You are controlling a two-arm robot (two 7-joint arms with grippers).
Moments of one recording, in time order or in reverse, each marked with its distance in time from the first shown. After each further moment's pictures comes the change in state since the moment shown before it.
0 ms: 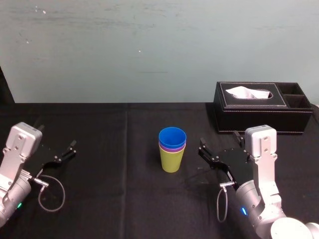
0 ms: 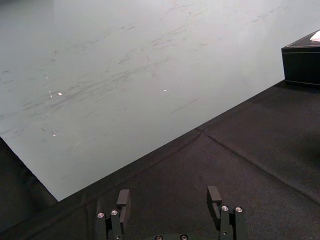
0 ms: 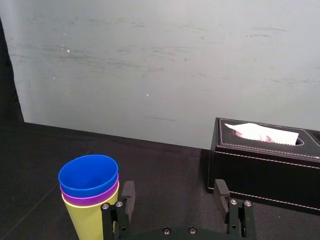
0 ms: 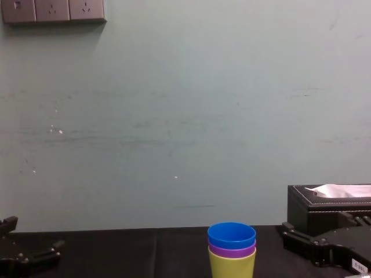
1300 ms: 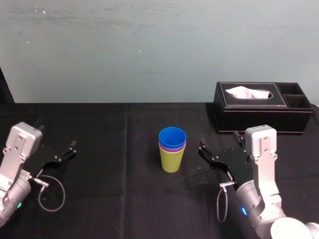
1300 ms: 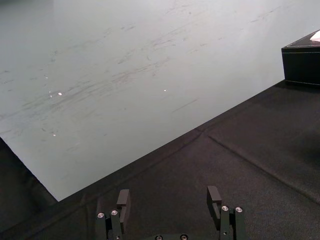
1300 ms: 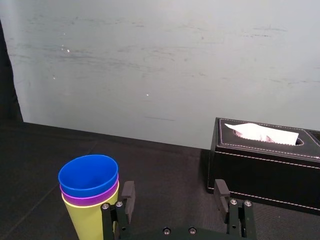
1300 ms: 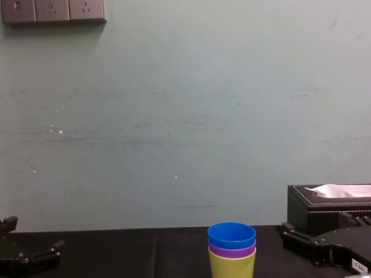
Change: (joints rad) left arm 0.000 0.000 0.000 0.000 0.000 0.000 0.000; right arm 0.000 0.000 0.000 0.000 0.000 0.000 0.000
